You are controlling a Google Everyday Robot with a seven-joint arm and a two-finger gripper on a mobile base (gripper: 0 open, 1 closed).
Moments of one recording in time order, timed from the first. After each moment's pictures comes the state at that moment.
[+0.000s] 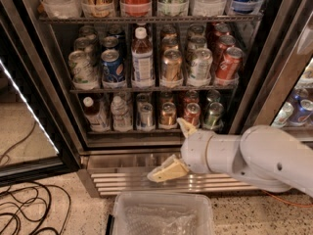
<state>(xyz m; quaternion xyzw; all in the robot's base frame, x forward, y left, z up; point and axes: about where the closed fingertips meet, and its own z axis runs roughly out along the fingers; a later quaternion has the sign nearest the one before) 0.469 -0.033 0.752 -0.49 0.73 0.18 0.45</state>
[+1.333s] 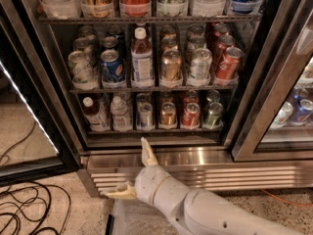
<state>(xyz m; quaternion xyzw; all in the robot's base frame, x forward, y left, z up) 0.462 0.079 0.686 -0.42 0.65 0.17 0.61</state>
